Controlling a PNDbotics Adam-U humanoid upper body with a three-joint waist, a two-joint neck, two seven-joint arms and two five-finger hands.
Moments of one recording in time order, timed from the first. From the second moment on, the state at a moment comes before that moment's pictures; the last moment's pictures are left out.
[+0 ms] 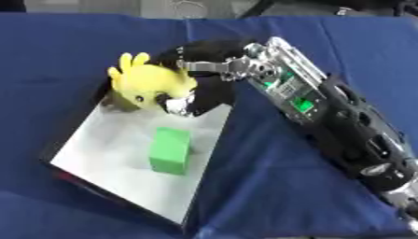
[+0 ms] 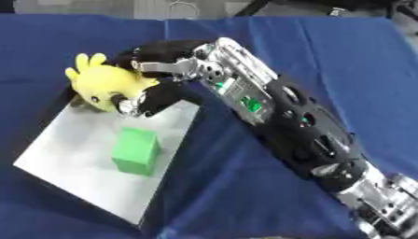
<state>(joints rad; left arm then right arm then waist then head) -0.15 0.81 0.13 -1.89 0.23 0.11 0.54 -0.86 -0.33 0.51 -1.56 0.61 -0.08 0.71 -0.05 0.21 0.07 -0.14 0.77</state>
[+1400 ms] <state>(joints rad) -0.15 0.81 0.13 -1.89 0.23 0.12 0.54 -0.86 -0.33 0.49 -1.52 0.61 -0.01 0.64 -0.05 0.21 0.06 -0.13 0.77</state>
